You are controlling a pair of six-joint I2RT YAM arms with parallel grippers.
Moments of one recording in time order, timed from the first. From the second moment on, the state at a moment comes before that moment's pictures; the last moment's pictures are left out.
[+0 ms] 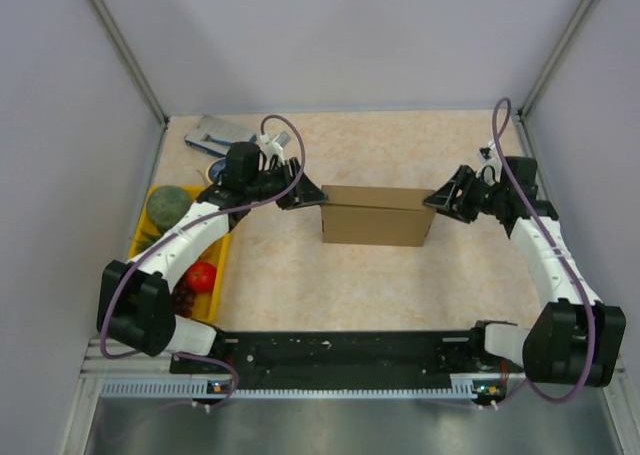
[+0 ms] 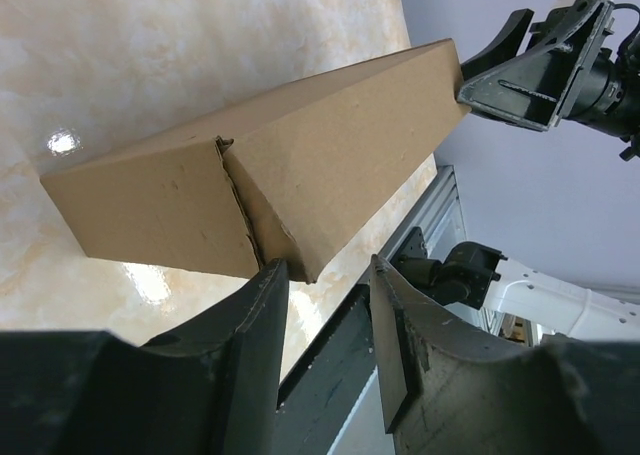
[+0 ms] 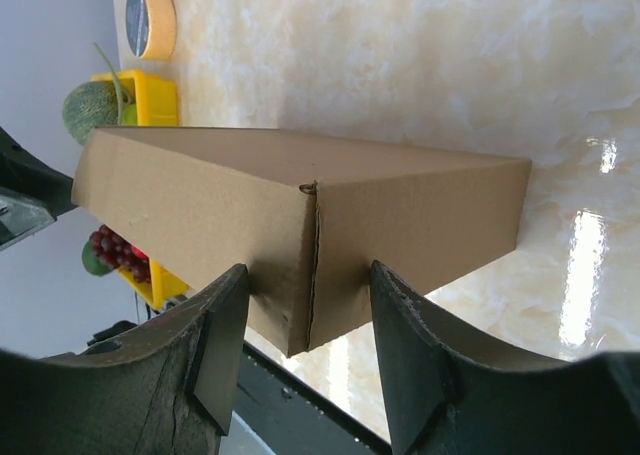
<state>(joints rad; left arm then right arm) -0.37 1.39 1.02 -0.12 0.71 -0.71 -0.07 1.19 0.89 -0.45 -0.70 0.50</state>
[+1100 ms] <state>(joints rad) -0.38 1.38 1.00 -0.15 0.64 -0.56 -0.05 1.19 0.90 -0.44 -0.67 0.51</state>
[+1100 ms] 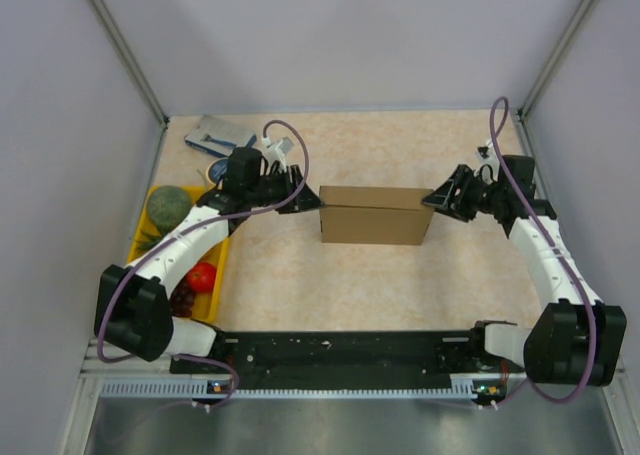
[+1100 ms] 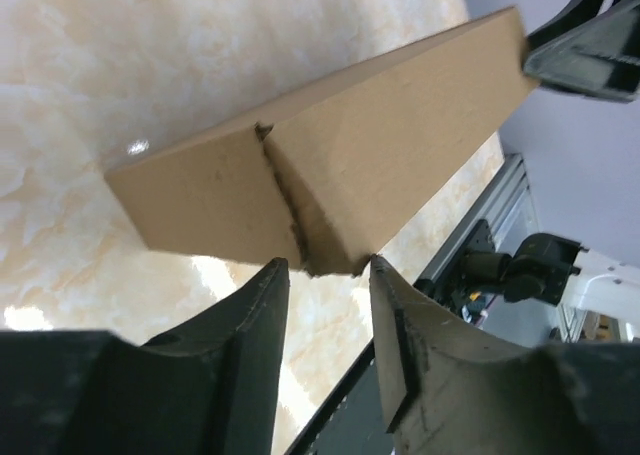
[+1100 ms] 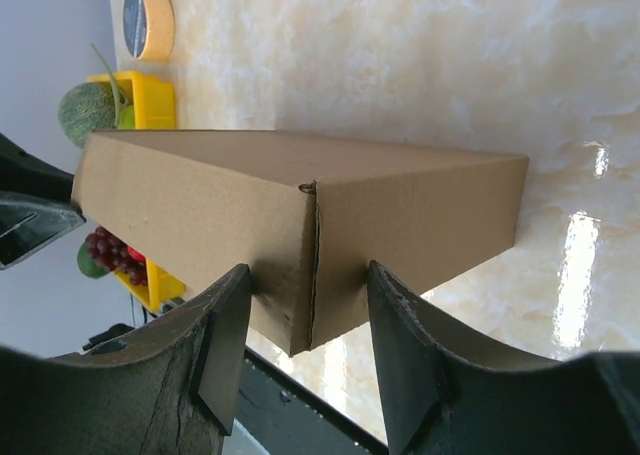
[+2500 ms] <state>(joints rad) -0.29 1.44 0.96 -0.06 0.80 -0.61 -0.04 1.19 0.96 -0.52 -0.66 0.49</state>
